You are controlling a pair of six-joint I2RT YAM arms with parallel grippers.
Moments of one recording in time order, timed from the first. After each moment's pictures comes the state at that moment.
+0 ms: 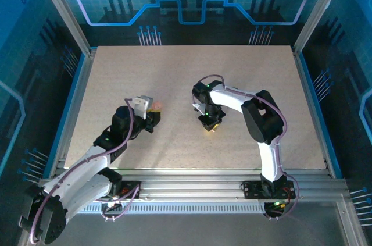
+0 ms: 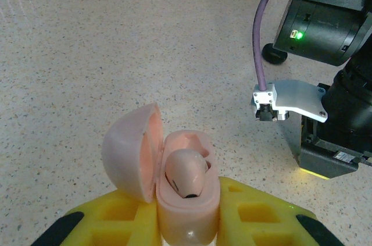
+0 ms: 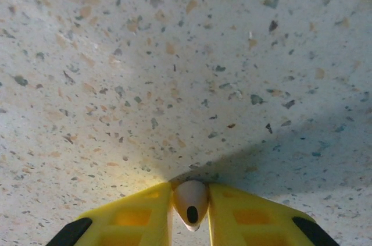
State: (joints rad) left arm -0.42 0.86 0.43 0.03 0.12 -0.19; right arm 0.62 2.05 1.45 -1.10 -0.04 0.00
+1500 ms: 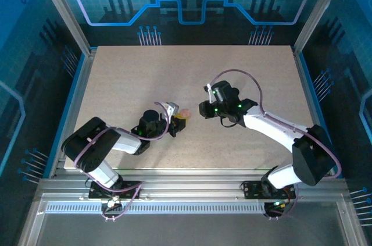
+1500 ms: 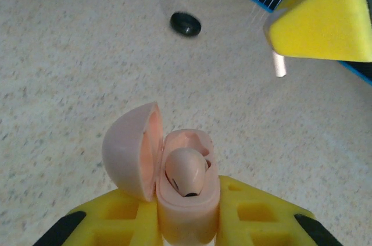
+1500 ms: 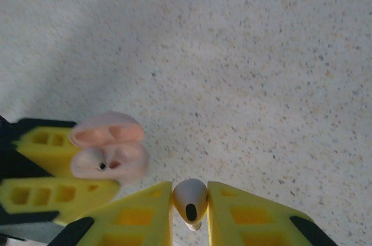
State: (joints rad) left arm -0.58 1.62 0.37 0.96 0.31 -0.29; right arm 0.62 1.43 0.96 -0.32 -0.12 0.42
